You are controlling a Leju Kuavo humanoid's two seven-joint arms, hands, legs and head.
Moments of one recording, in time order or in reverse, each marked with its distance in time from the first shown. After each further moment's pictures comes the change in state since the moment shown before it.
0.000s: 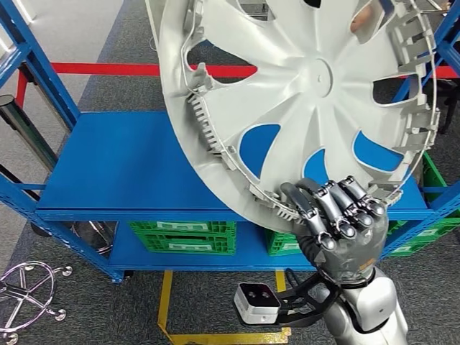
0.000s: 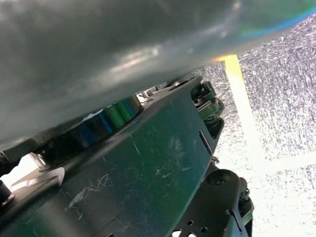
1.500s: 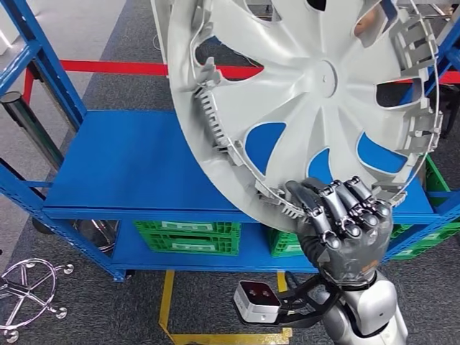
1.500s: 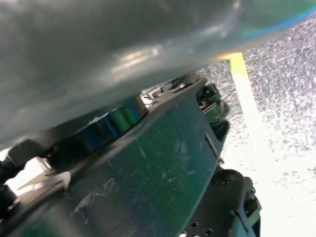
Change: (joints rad) left arm -0.002 0.002 -0.005 0.000 -0.019 0.003 0.018; right arm 0.013 0.014 -0.002 -0.010 0.002 0.001 0.063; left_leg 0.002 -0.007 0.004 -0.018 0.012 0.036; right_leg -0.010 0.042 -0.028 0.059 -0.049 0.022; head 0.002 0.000
